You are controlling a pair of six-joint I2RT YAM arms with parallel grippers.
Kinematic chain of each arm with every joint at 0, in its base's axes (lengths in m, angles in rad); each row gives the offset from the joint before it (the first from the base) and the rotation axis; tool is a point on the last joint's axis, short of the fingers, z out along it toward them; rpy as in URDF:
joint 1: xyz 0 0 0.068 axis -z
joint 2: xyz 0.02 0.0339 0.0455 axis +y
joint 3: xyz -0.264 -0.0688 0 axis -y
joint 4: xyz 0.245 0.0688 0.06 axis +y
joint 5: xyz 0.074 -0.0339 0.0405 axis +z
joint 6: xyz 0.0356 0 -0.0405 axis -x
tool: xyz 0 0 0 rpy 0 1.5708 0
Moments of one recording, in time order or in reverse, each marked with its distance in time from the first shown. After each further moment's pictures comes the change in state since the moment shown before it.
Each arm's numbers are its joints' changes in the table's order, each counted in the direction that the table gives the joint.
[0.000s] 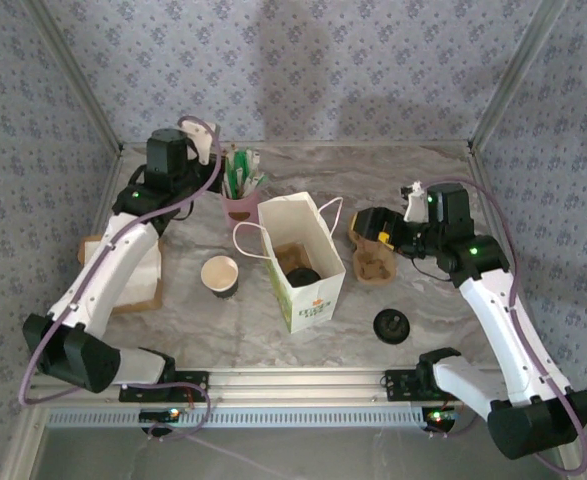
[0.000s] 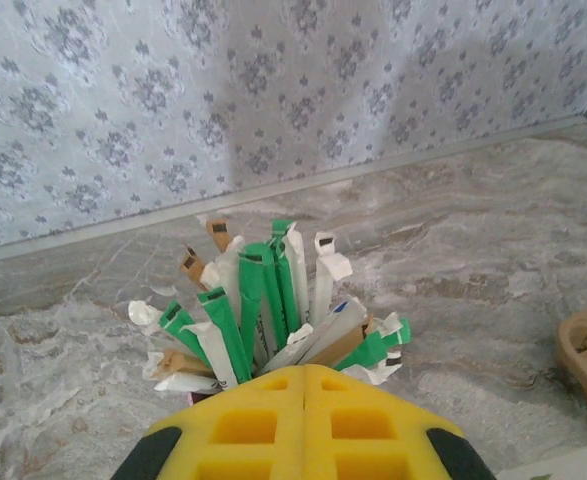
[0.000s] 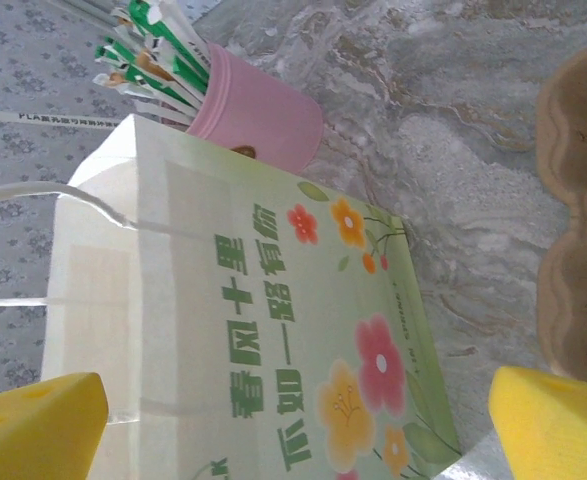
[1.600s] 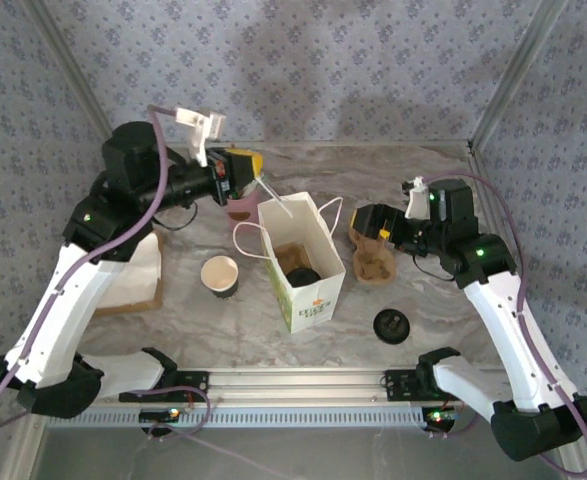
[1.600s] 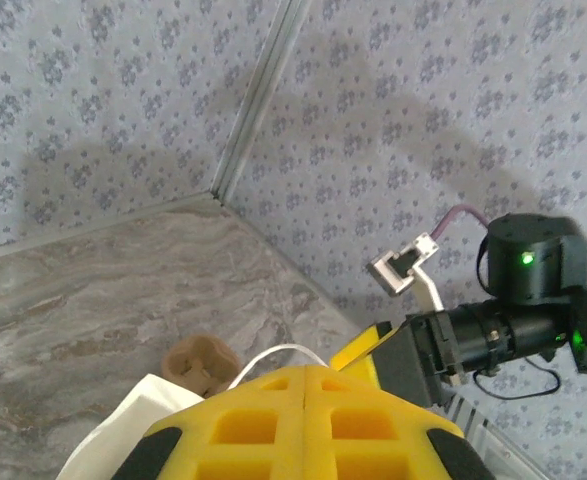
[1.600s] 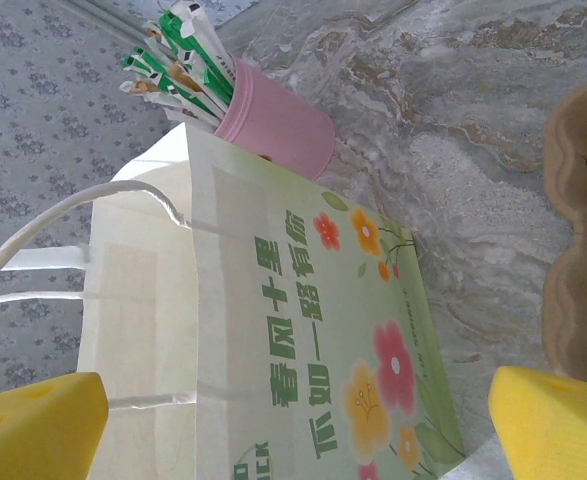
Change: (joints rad) left arm 0.252 -0.113 0.311 0.179 -0.363 0.303; right arm -0.038 -0.013 0.072 0.050 -0.050 0.000
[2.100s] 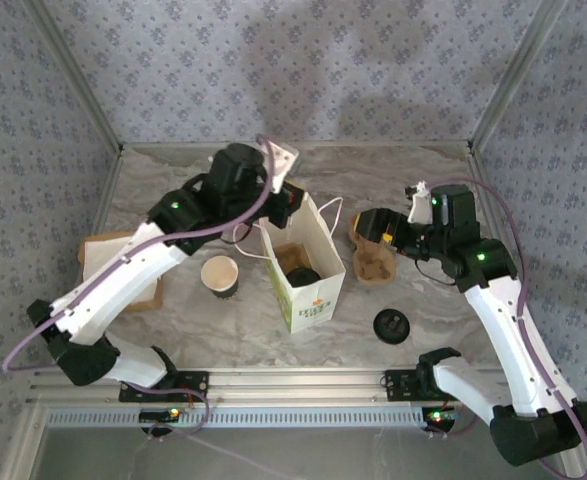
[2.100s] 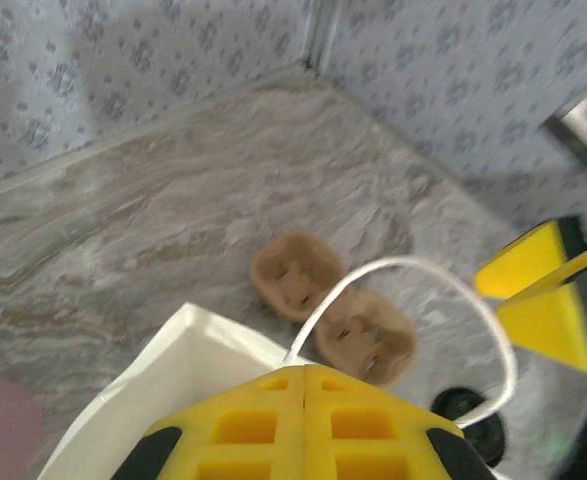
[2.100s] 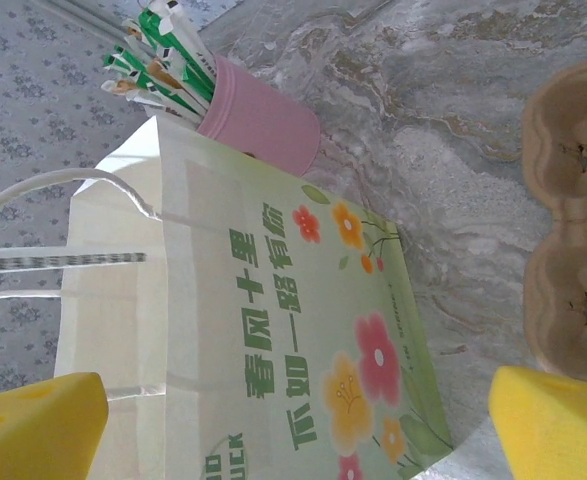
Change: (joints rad) left arm 0.269 0.196 -0.051 0.073 0.423 -0.169; right arm 0.029 -0.027 -0.042 0.003 0.002 0.004
